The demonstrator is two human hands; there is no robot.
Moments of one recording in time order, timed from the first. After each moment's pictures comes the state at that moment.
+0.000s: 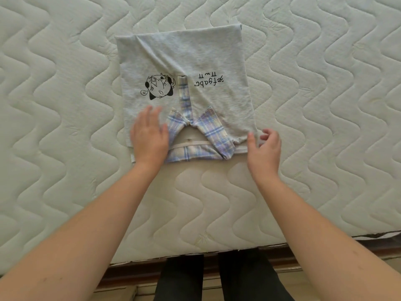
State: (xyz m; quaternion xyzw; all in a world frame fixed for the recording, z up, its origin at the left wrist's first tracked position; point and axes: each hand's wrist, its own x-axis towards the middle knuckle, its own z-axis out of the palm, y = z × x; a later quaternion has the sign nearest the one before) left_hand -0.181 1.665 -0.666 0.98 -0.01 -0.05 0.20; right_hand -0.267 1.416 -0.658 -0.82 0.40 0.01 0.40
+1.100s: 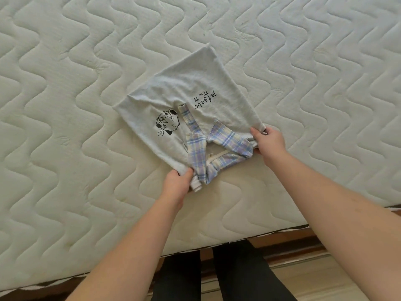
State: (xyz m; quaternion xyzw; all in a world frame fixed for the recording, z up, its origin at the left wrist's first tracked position) left_hand -0.291 1.598 -0.664 0.68 0.36 -0.35 0.54; right_hand -0.266 1.337 -0.664 -0.67 0.47 0.09 0.58
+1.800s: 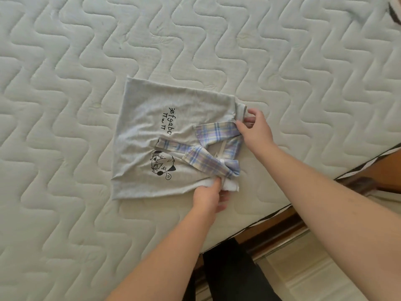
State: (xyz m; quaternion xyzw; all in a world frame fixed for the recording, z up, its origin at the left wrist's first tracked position) left_hand -0.348 1.417 -0.640 0.61 0.36 -0.52 0.48; right_hand -0.303 1.228 -0.660 -0.75 0.46 0.04 0.47
